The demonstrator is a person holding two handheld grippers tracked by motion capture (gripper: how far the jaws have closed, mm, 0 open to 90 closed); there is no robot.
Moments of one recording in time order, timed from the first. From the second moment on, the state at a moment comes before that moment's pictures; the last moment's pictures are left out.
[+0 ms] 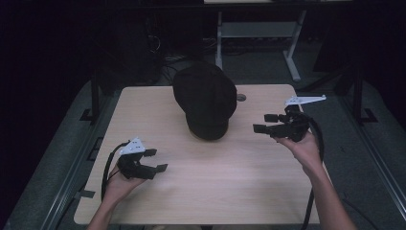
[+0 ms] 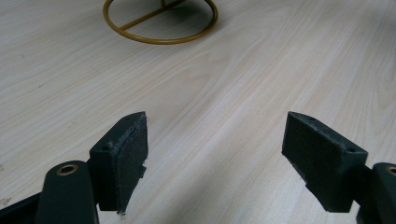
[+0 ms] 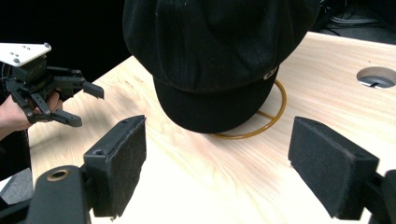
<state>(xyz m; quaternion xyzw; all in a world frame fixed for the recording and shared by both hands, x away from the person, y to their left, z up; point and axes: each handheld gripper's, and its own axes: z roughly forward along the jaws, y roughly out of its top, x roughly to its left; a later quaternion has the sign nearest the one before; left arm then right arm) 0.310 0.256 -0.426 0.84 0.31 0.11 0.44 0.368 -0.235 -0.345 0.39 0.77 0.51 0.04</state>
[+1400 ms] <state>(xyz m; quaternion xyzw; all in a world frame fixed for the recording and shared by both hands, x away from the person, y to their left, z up) 0.310 0.260 -0.426 0.83 0.32 0.10 0.44 0.331 -0.271 -0.398 0.42 0.76 0.50 0.01</state>
